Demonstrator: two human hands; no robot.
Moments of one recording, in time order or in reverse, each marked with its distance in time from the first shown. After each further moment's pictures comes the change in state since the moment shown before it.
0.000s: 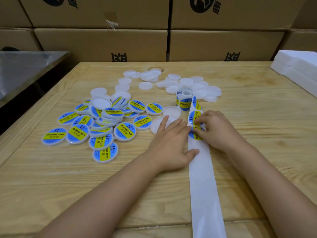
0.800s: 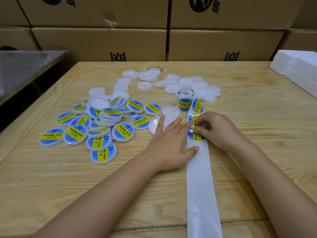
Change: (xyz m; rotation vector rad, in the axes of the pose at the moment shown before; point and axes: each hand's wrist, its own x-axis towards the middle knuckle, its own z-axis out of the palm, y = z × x) left_hand 0.002 0.002 -0.005 -0.117 -0.089 -0.032; right_hand 0.000 0.007 -0.005 0.178 -0.008 -0.025
